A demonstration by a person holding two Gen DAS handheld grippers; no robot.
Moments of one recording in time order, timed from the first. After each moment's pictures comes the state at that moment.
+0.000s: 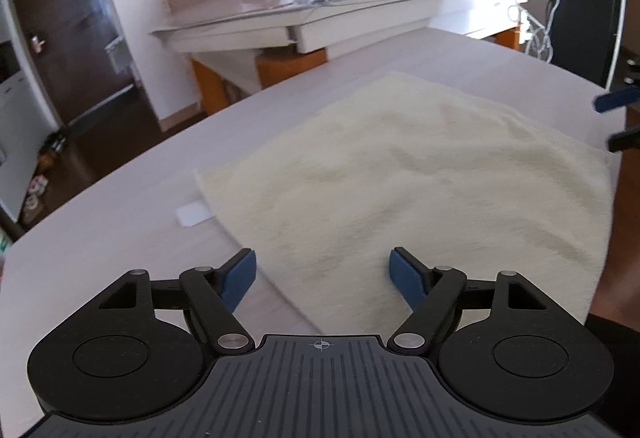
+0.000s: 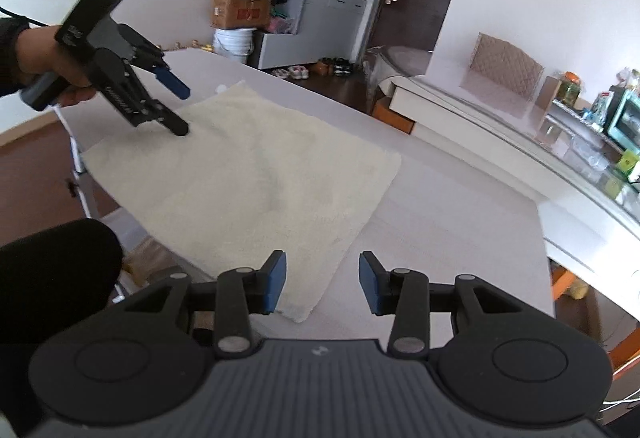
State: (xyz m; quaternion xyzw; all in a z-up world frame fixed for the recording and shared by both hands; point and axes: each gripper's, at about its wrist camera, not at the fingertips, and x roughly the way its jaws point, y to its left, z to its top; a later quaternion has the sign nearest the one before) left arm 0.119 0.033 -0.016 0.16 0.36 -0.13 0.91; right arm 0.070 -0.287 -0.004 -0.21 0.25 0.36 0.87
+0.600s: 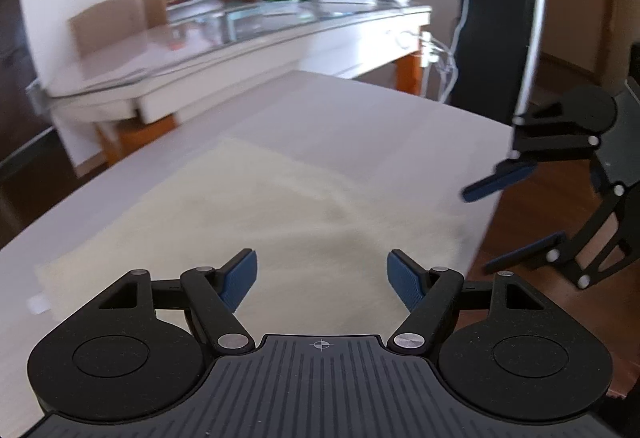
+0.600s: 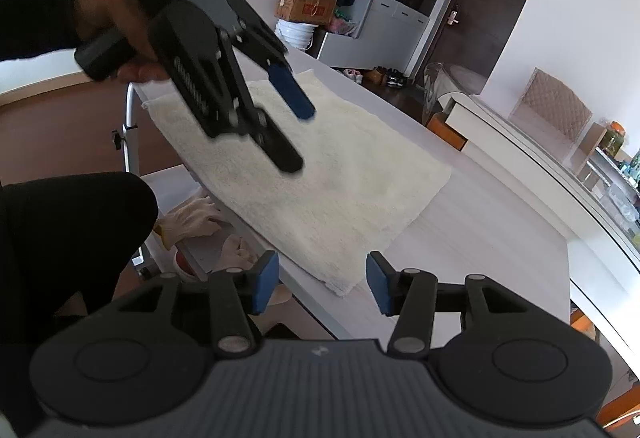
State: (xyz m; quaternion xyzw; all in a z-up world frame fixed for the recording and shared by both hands) left arm 0.107 -0.099 -0.002 0.14 0.33 -0.29 0.89; right arm 0.050 -0.290 -0.024 -0.28 0.22 0.41 0.84
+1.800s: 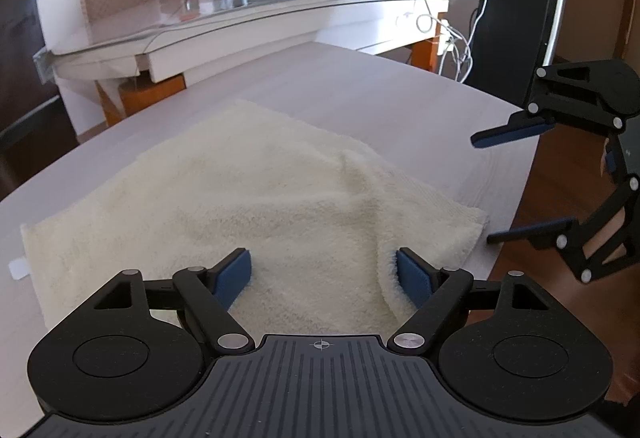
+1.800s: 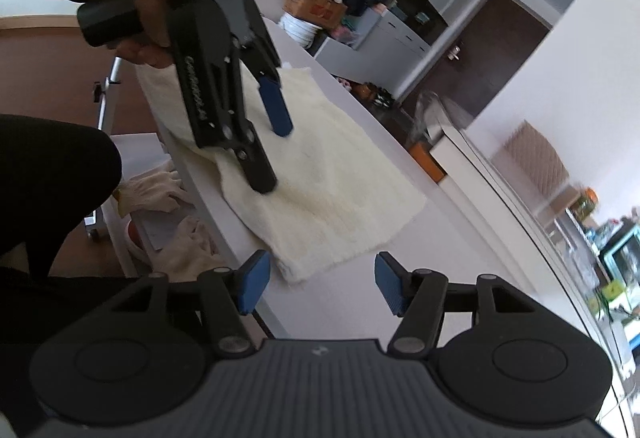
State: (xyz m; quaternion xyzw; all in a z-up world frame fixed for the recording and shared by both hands) left arm 0.122 -0.076 -0.024 0.11 0.35 -0.26 0.89; right arm 0.045 -0.274 -0.038 -0.38 0.14 0.39 0.83
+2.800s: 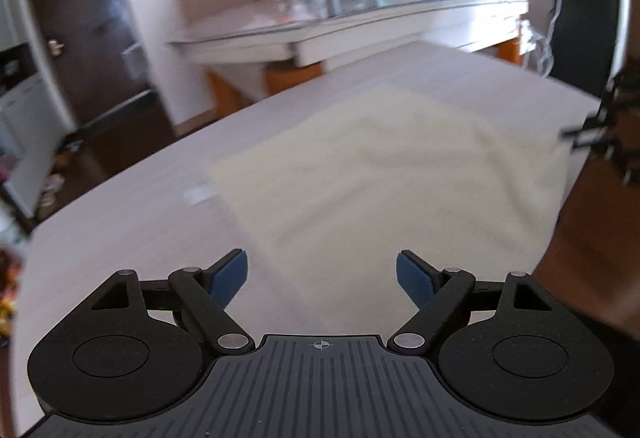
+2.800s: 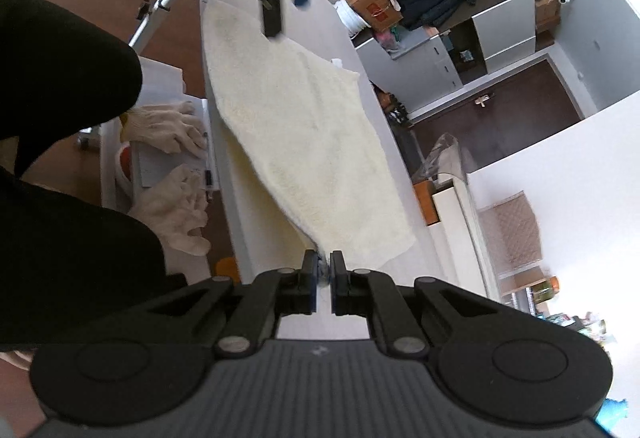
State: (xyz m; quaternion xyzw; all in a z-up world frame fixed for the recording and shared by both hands) left arm 0.046 0.031 0.002 0.14 0.35 -0.11 0.92; right arm 0.020 -0.251 -0.048 -0.55 0.08 0.36 0.75
